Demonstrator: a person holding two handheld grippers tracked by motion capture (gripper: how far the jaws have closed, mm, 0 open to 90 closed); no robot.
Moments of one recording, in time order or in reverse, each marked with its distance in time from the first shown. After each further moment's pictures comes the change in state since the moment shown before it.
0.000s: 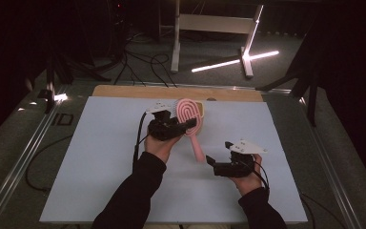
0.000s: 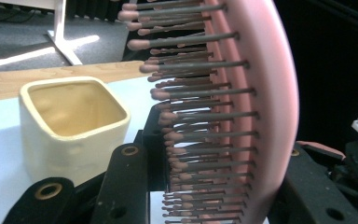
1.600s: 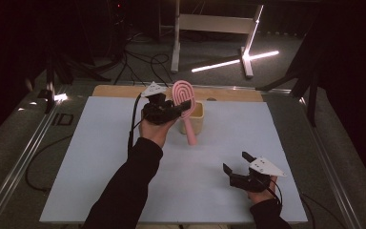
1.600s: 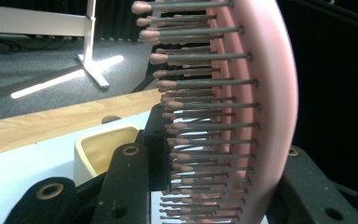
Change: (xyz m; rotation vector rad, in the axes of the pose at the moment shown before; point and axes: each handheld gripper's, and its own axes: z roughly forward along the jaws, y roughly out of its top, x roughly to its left) left arm 0.007 0.044 -0.009 -0.056 0.083 0.048; right arm -0.021 -0.059 -0.028 -0.125 -0.112 -0.001
